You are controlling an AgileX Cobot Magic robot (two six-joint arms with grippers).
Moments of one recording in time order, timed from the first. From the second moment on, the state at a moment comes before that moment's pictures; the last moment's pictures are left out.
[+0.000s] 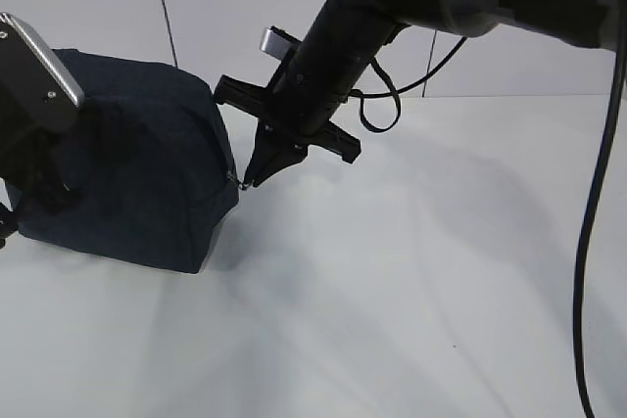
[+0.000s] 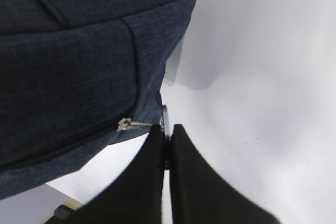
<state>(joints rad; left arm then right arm) -0.36 1.45 -0.57 -0.45 -0.50 1.19 0.46 2.27 -2.01 0.51 1.17 0.33</state>
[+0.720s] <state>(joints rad) -0.35 1.45 -0.57 -0.50 -0.51 1.20 0.46 2.27 -2.01 0.60 1.19 0.01</state>
